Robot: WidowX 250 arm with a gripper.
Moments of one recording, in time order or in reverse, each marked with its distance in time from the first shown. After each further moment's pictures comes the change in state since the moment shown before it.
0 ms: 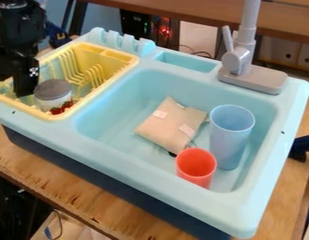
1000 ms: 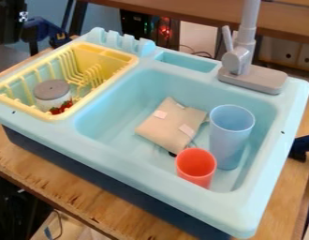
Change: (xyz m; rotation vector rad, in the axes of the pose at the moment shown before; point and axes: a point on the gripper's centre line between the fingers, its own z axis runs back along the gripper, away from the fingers) arm -0.020 -0.001 0.076 0.175 0.074 0.174
